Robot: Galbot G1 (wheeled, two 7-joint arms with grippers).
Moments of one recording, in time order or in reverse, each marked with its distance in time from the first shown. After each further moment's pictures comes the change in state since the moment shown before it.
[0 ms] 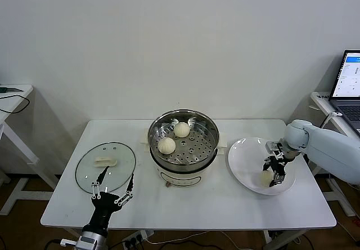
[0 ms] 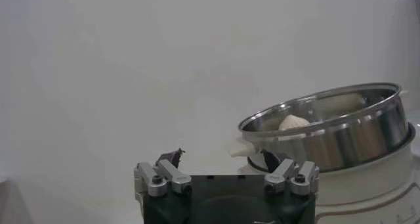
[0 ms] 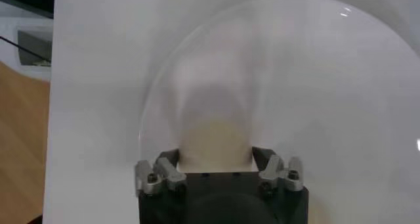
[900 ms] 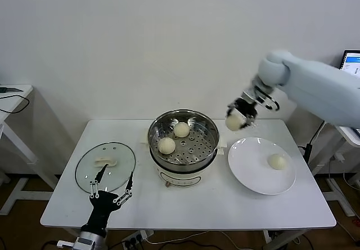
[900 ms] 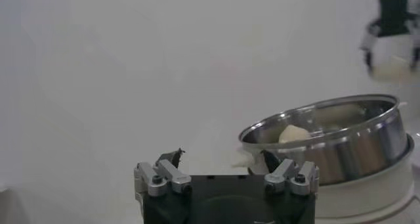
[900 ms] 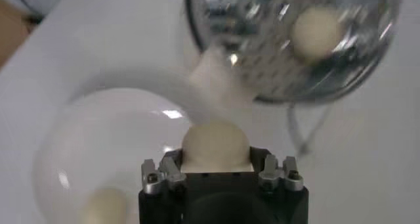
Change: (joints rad) left arm 0.021 0.005 -0.008 -0.045 0.001 0.002 -0.008; right arm 0.448 0.254 -0.005 0.167 -0.127 0.488 -0.087
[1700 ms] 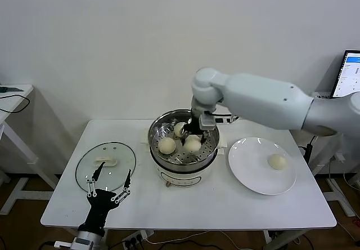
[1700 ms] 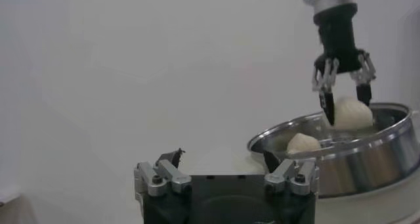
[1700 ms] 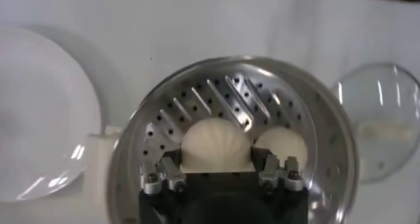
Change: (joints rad) left arm 0.000 0.000 -0.004 -0.015 0.001 -0.007 -0.017; right arm -0.132 0.218 -0.028 0.083 -0.291 0.377 0.076
